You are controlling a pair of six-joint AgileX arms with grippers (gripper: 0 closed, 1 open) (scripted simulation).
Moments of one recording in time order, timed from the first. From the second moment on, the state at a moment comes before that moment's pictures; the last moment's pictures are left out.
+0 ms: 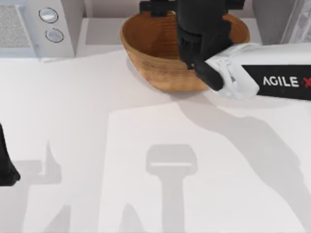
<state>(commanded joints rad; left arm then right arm) 0.00 0.00 0.00 0.00 0.00 0.00 0.62 2.10 1.44 0.66 0.64 0.02</state>
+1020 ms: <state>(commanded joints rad) 0.00 0.00 0.00 0.00 0.00 0.00 0.62 2.10 1.44 0.66 0.64 0.02</state>
